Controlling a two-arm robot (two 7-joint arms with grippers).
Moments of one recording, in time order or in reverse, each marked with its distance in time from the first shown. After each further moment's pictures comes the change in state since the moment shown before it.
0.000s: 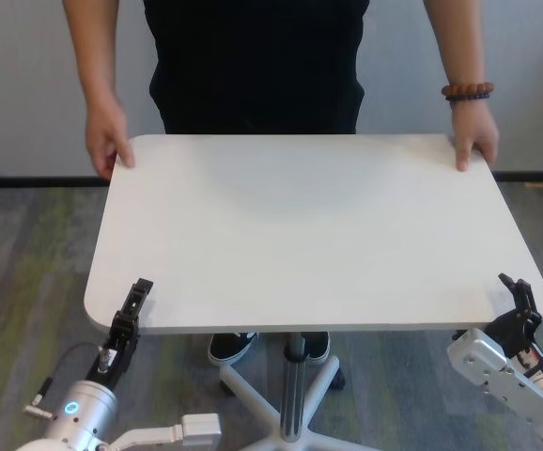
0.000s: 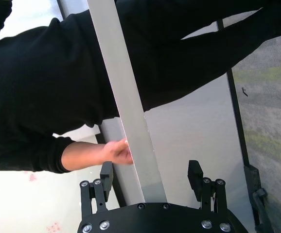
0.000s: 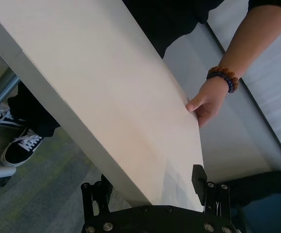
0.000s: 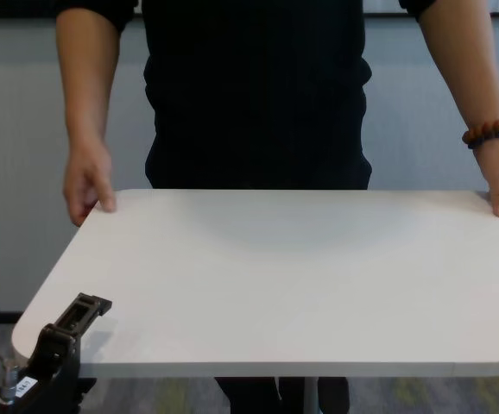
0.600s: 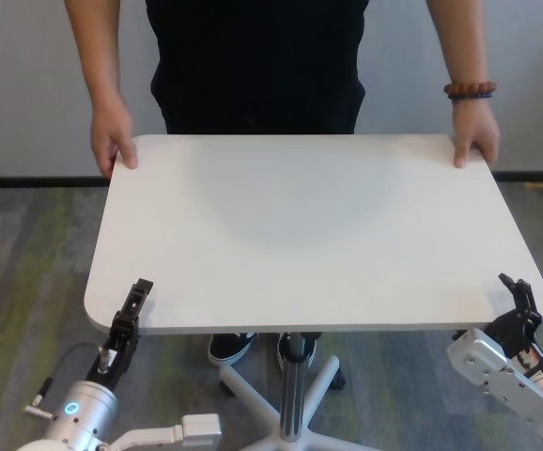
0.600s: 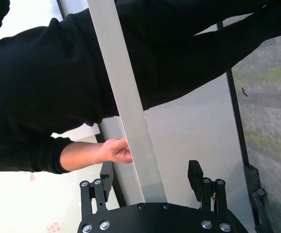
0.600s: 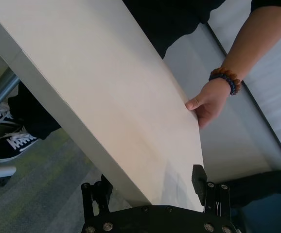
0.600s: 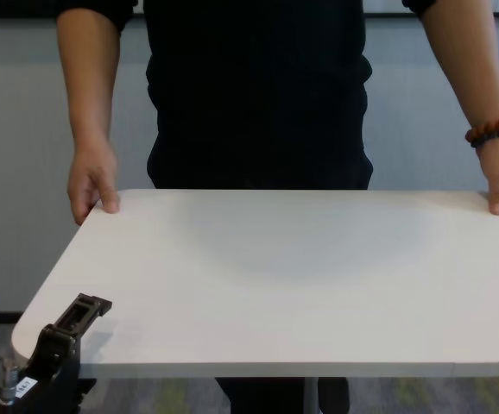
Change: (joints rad) left arm 0.001 0.001 0.001 -0.002 -0.001 0.002 -0.001; right arm 0.000 0.000 0.000 0.000 0.000 0.000 0.000
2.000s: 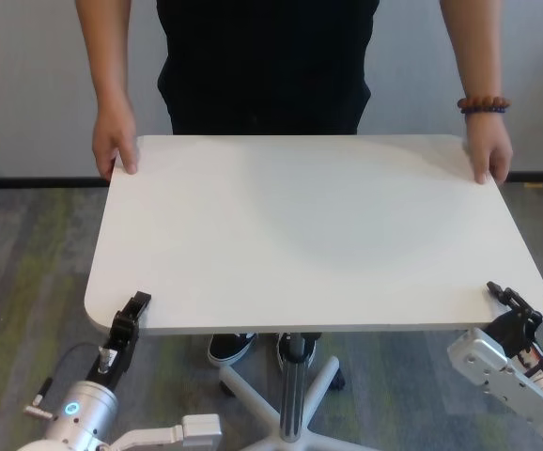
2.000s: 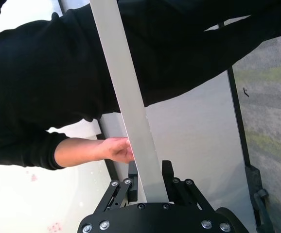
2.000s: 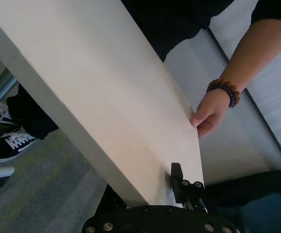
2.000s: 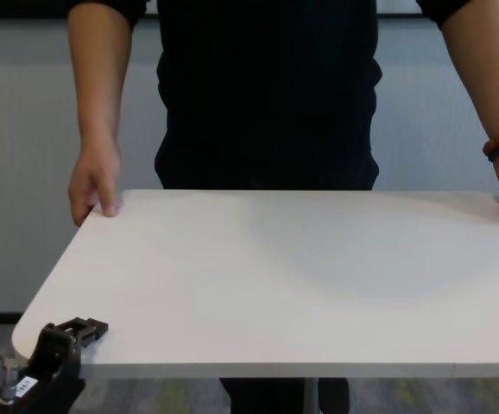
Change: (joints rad) left arm 0.001 0.001 0.001 -0.001 -0.001 0.001 0.000; right arm 0.000 0.000 0.000 0.000 -0.001 0.000 0.000
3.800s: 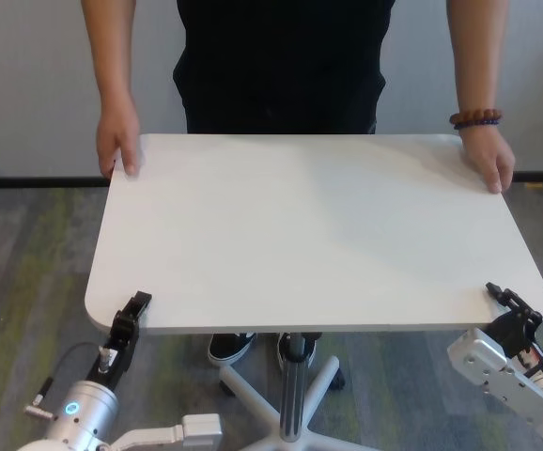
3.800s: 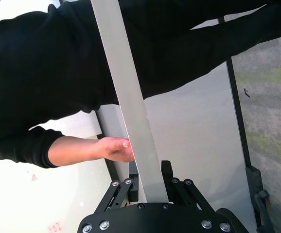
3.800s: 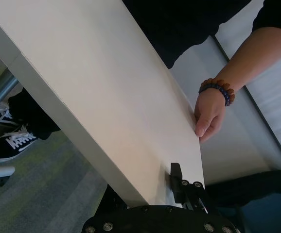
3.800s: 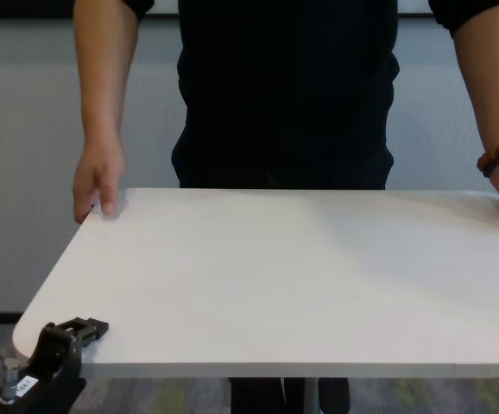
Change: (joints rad) left arm 0.000 0.000 0.000 0.000 0.000 0.000 -0.001; right arm 0.000 0.000 0.000 0.000 0.001 0.000 0.001
